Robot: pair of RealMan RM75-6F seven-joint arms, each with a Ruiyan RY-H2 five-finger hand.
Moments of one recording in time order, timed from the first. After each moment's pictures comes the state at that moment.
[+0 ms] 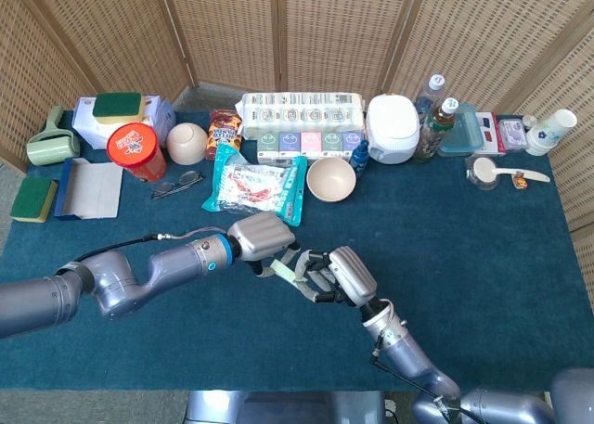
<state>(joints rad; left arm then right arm) -1.28 -1.19 -0.15 -1.63 1.35 0.37 -0.14 0.60 -1.68 0.15 -1.56 -1.55 1.24 0.38</state>
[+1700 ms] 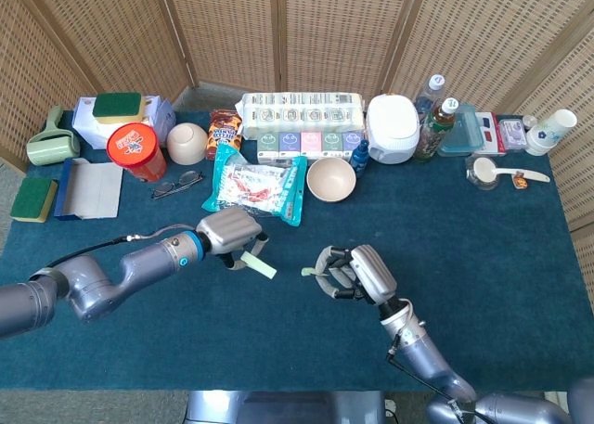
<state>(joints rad) -1.18 -1.16 -0.08 -1.60 1.34 0.42 -0.15 0.55 -1.61 0.13 -1.55 -1.54 1.27 0.42</state>
